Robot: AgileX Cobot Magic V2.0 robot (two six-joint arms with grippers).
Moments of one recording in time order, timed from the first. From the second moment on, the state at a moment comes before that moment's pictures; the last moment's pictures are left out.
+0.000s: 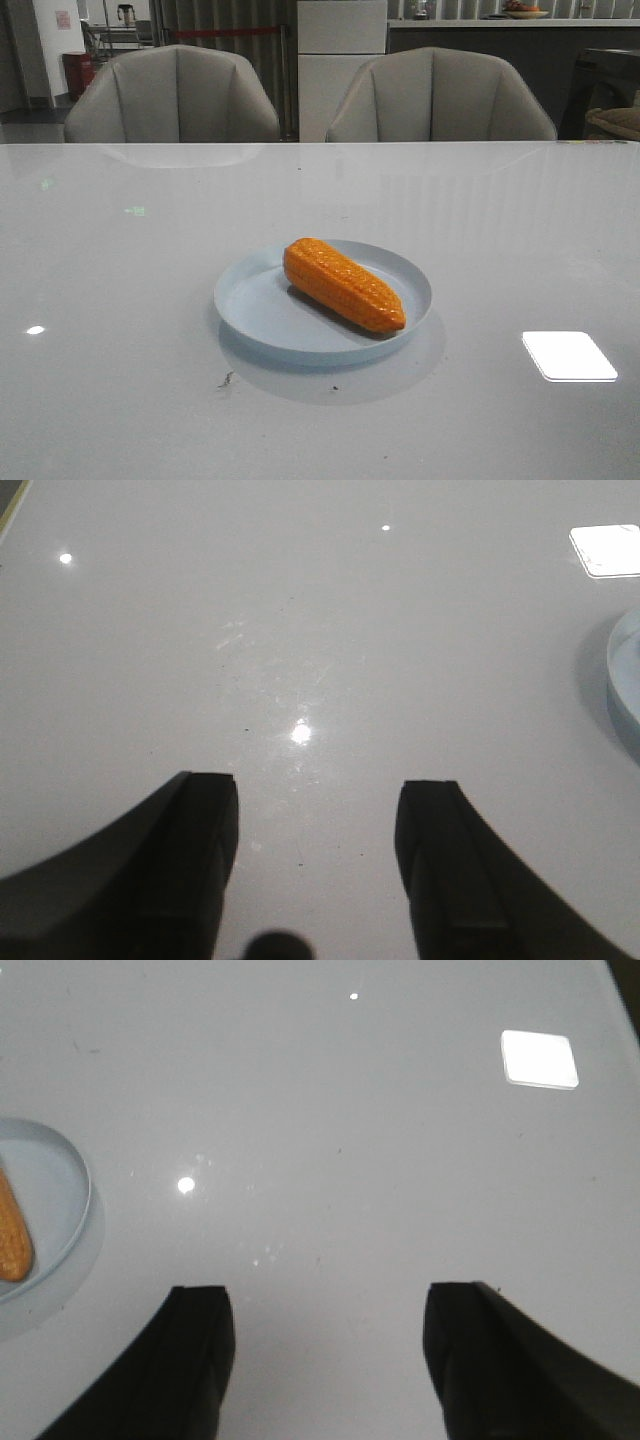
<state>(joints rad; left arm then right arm) 0.01 0.57 -0.57 -0.07 0.67 0.18 -0.15 0.70 -0.79 0.18 0.78 -0.25</state>
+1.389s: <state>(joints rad) 0.01 0.57 -0.57 -0.07 0.67 0.18 -0.15 0.66 -0.65 0.21 0.81 -0.25</state>
